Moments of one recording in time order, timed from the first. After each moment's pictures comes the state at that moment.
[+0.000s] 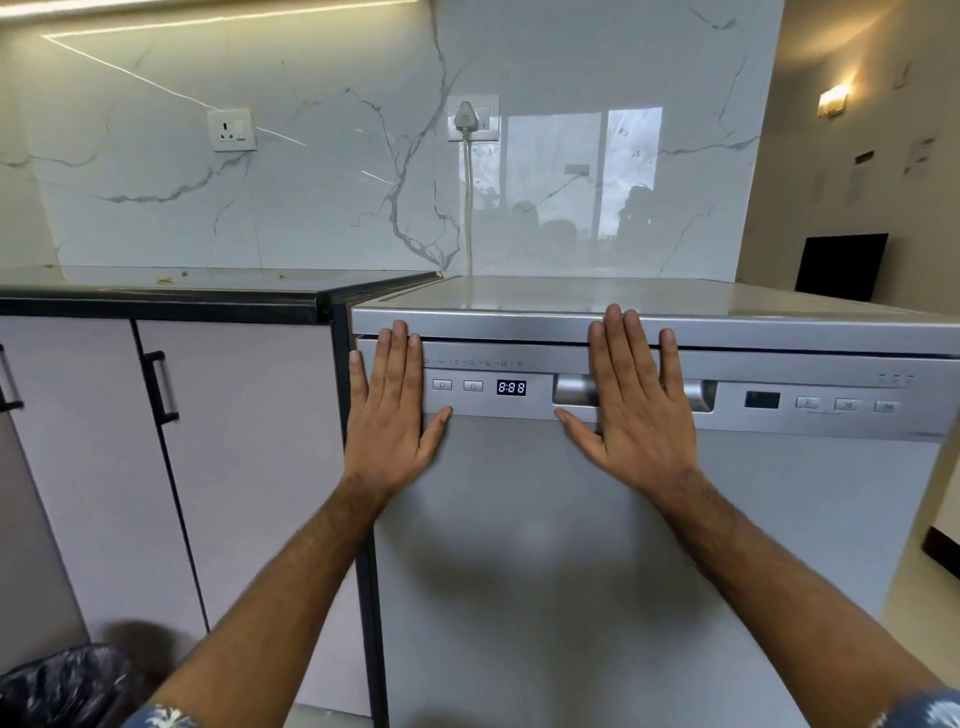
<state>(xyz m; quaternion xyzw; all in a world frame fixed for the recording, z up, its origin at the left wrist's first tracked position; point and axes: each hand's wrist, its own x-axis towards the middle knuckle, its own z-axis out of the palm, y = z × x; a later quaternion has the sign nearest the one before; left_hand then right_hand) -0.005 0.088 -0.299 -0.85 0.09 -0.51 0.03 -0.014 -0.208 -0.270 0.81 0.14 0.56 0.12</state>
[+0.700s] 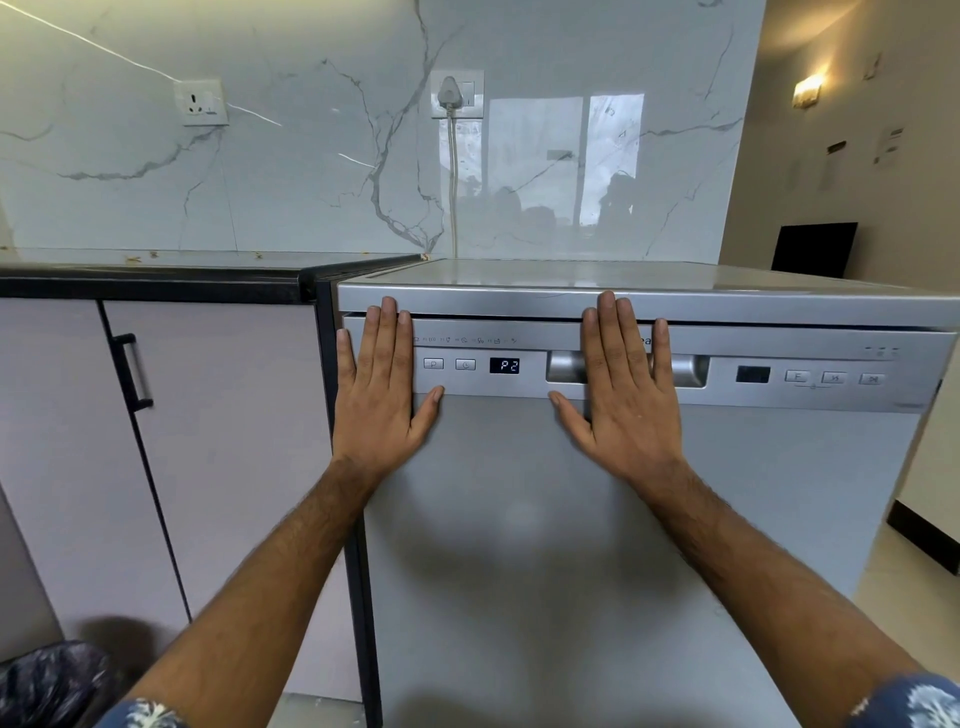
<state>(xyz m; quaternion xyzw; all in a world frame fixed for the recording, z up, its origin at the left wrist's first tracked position) -0.004 0.086 -0.300 -0.84 0.09 -0.54 0.03 -0.018 -0.200 -0.284 0.82 0.13 0.55 0.09</state>
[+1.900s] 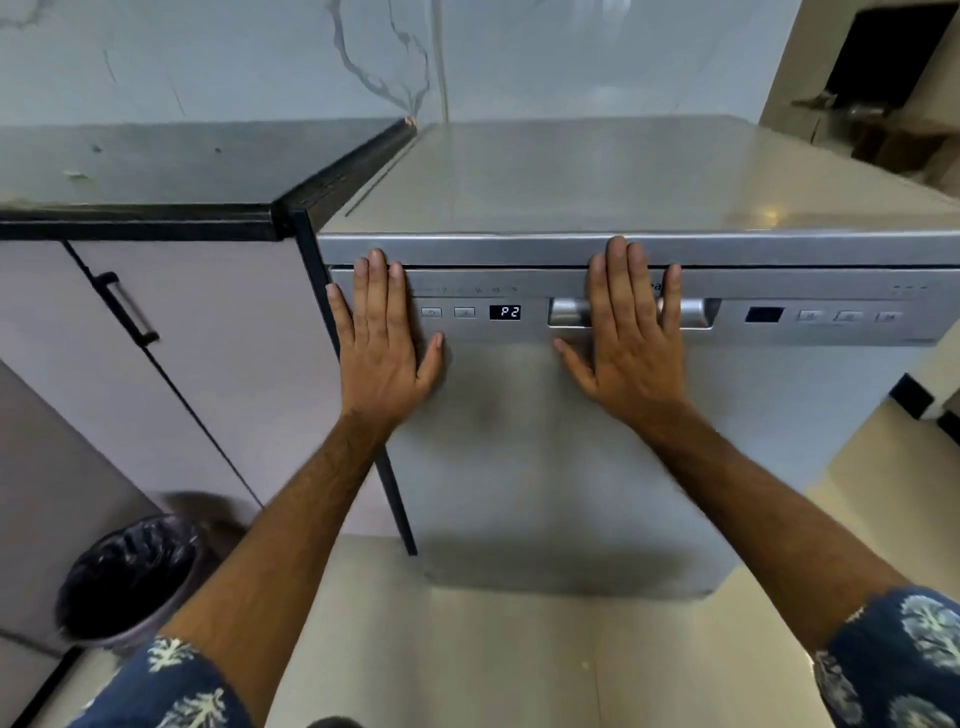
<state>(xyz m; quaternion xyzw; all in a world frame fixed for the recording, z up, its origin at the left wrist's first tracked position) -0.017 0.083 -0.295 -0.86 0.10 -0.50 -0.04 -0.026 -0.204 -0.280 0.83 0.15 0.54 0.07</state>
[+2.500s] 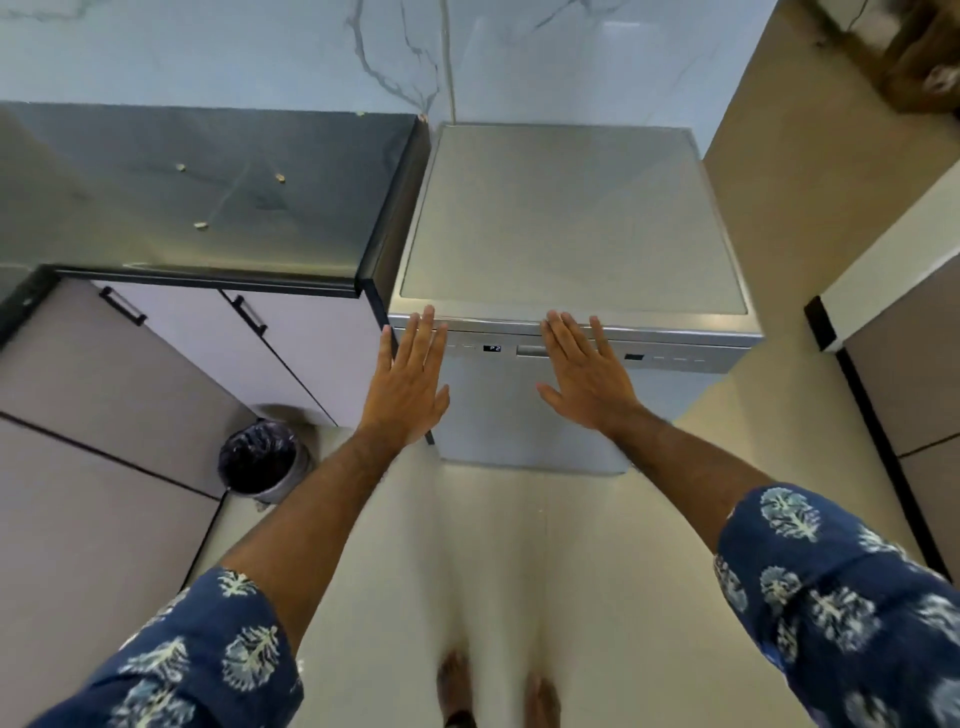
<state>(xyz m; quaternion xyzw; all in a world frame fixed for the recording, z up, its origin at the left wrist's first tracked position) -0.172 0.066 -0.071 -0.98 0.14 -0.08 0.07 -0.140 -0.218 -0.073 0.97 0.22 0.06 0.08</state>
